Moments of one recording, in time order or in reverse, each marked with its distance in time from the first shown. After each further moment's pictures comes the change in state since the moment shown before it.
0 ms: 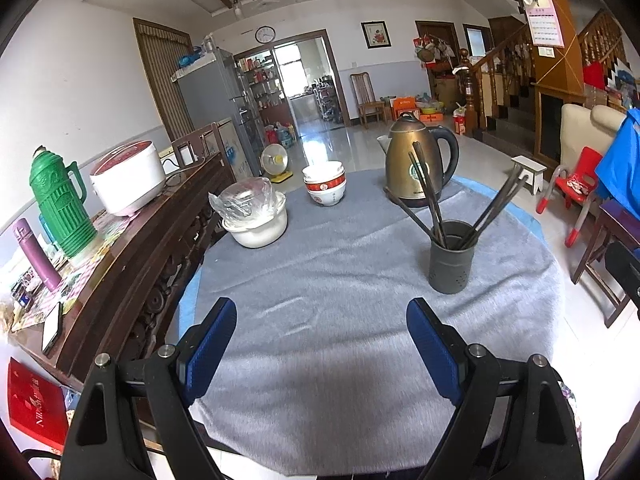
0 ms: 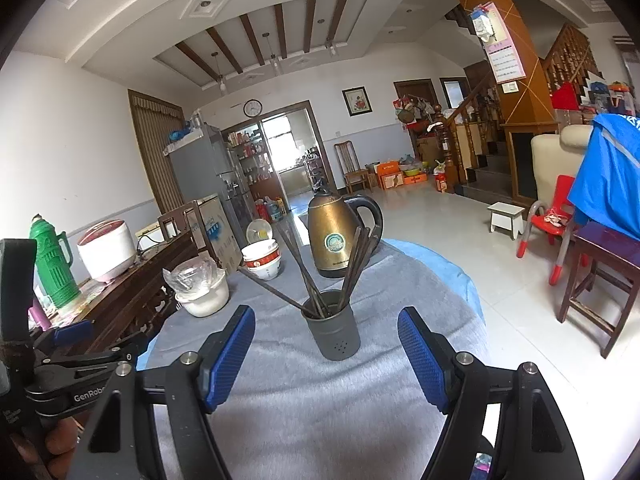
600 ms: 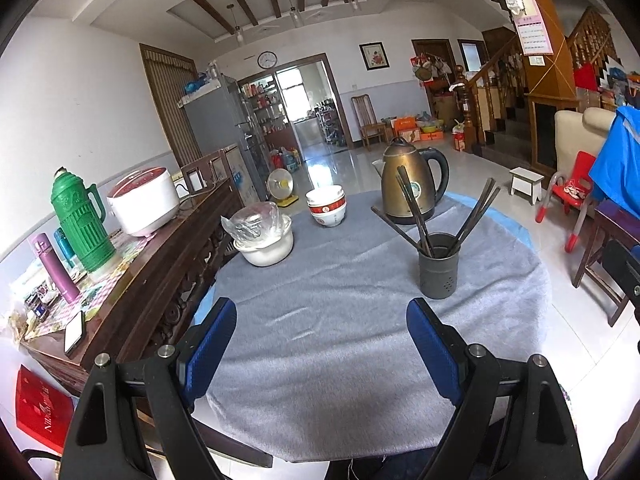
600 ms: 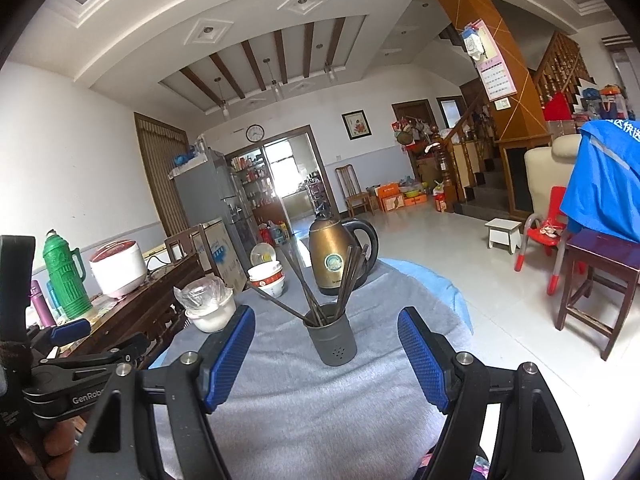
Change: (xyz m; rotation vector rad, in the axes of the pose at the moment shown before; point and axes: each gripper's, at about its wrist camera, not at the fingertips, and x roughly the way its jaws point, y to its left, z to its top) left arm -0.055 -0.009 -0.009 0.025 -0.096 0.030; right arm -0.055 -0.010 -0.007 0.012 -0.095 0.018
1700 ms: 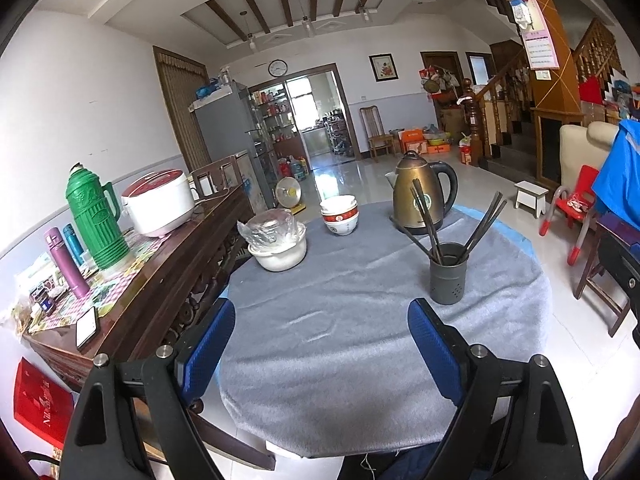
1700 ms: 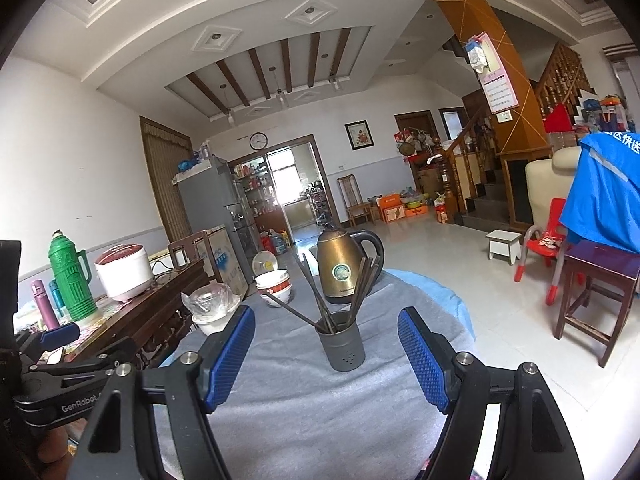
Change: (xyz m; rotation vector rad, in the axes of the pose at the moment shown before) left arm -0.020 0.025 -0.007 -0.029 -0.037 0.012; right arm -0.012 0.024 0.004 -0.025 -0.030 -0.017
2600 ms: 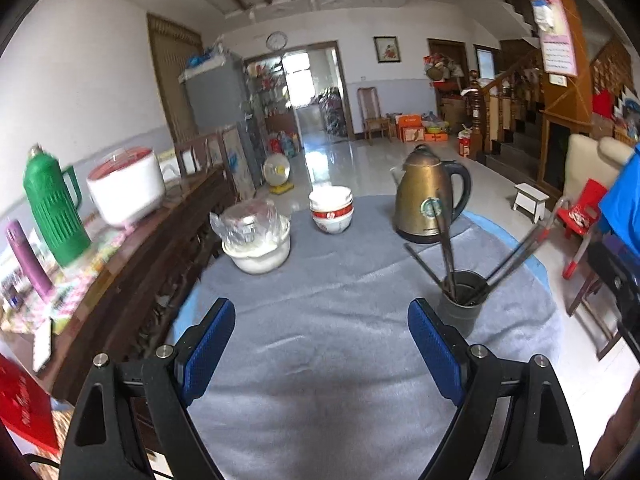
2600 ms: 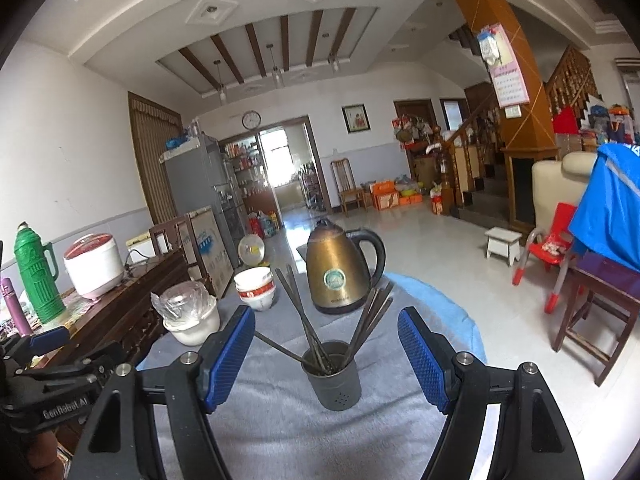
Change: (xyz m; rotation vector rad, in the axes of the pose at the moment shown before) left arm 0.123 0.011 0.054 -0.089 0.115 -0.055; right arm 0.136 0.006 0.033 -0.035 0.107 -0.040
